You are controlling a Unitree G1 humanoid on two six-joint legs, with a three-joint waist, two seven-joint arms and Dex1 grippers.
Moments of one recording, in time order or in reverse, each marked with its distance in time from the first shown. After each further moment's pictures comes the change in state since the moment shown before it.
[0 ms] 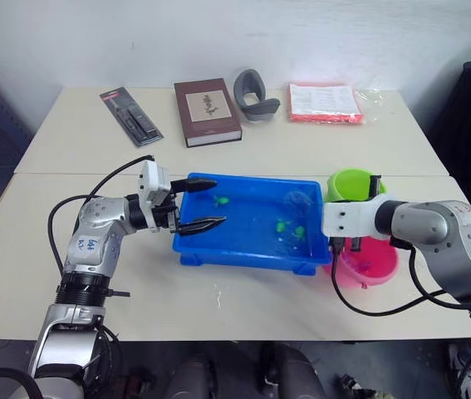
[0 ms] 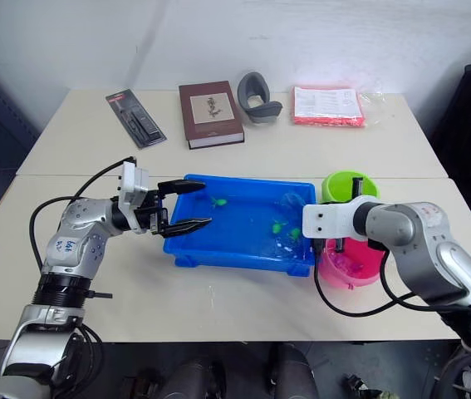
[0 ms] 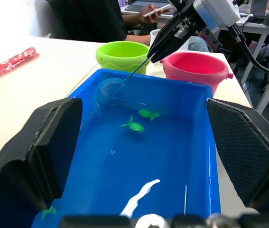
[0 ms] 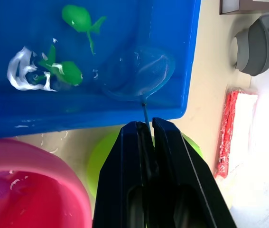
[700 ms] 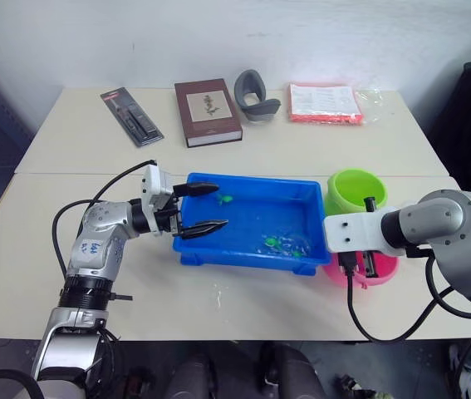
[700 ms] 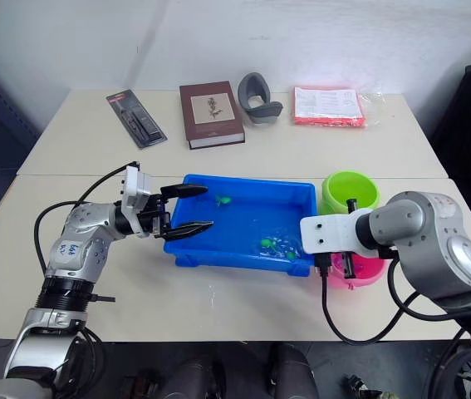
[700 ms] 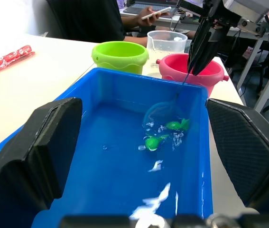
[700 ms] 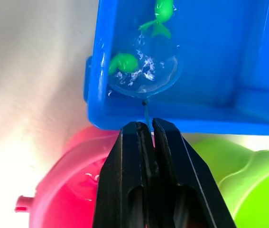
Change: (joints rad) left arm 0.024 -0.017 0.001 -0.012 -0.005 0.014 0.002; right arm -0.054 -0.049 -0.006 -0.170 0.169 0.352 0.428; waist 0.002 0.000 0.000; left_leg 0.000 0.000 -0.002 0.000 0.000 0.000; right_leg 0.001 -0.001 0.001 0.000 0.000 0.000
